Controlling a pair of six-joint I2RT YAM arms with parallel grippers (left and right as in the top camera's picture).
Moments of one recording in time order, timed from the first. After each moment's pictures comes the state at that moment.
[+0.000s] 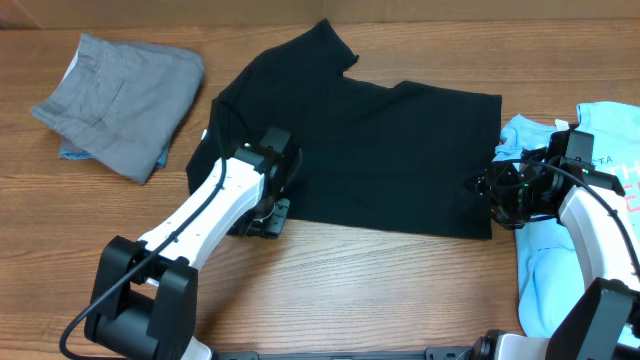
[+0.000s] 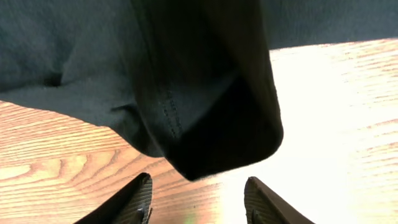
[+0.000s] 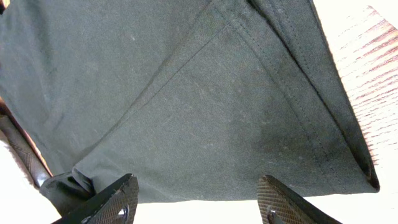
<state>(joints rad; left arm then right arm) -0.42 1.72 1.18 -1.15 -0.09 -0.17 -0.30 1.51 0.95 -0.79 -0.50 0.48</state>
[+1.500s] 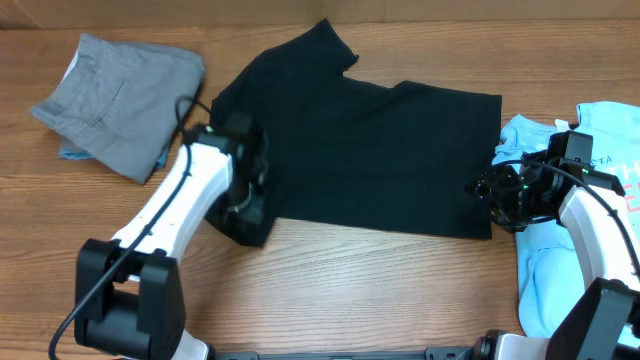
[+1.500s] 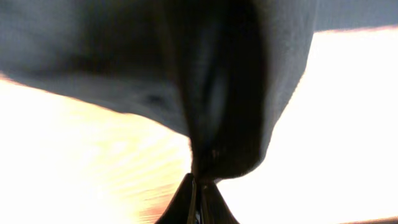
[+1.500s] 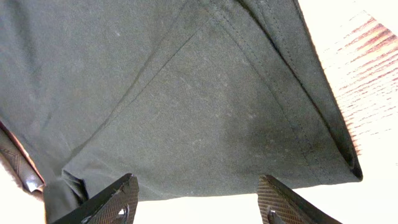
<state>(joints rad) -0.26 1.72 1.28 -1.23 -0.02 -0.05 -0.30 1.51 0.95 -0.82 -0.47 0.47</state>
